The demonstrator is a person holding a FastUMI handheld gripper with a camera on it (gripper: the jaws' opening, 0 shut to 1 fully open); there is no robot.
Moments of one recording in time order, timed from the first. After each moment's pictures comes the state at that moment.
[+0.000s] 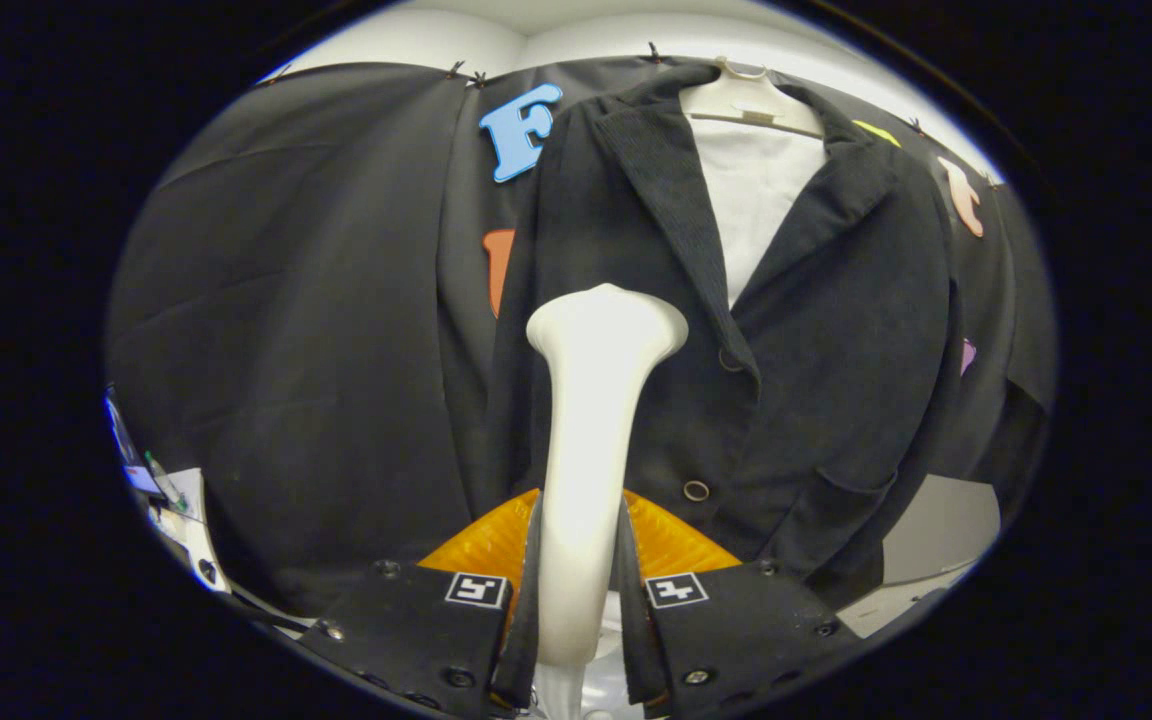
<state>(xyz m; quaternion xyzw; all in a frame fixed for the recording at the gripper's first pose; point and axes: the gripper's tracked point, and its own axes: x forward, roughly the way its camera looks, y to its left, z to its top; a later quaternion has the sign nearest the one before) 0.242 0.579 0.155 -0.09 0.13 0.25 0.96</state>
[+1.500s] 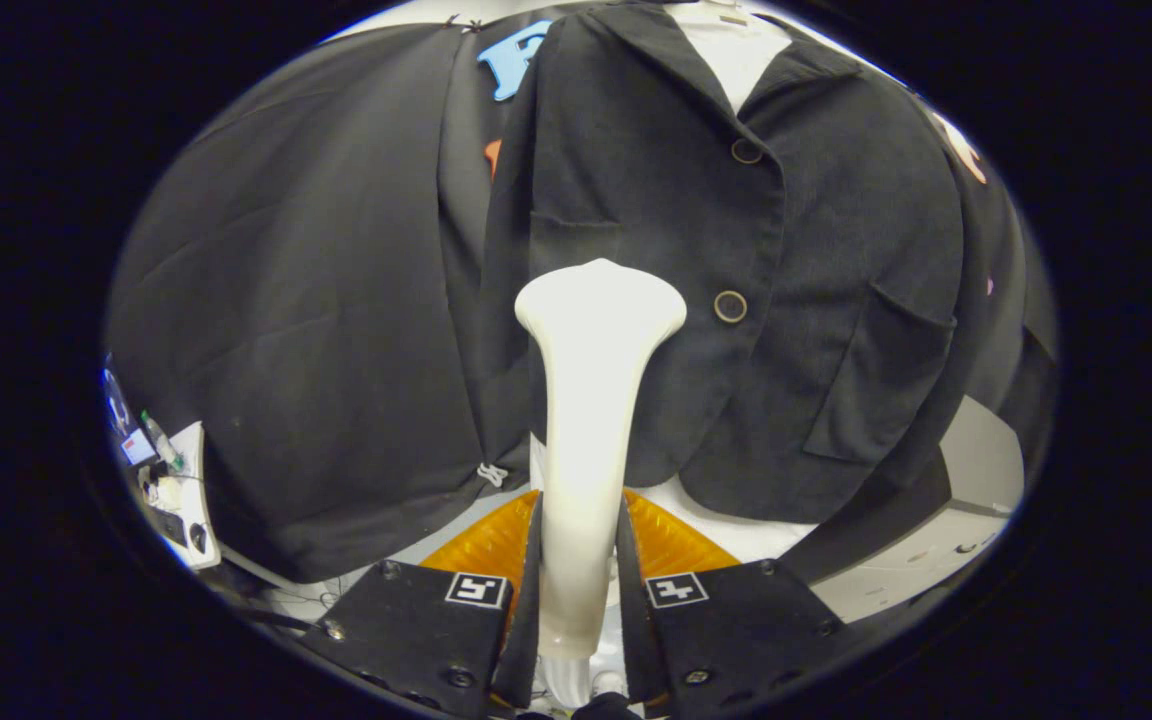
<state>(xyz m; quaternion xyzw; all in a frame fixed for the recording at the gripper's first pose) 0.230 0.552 0.026 -0.11 0.24 0.25 0.93</state>
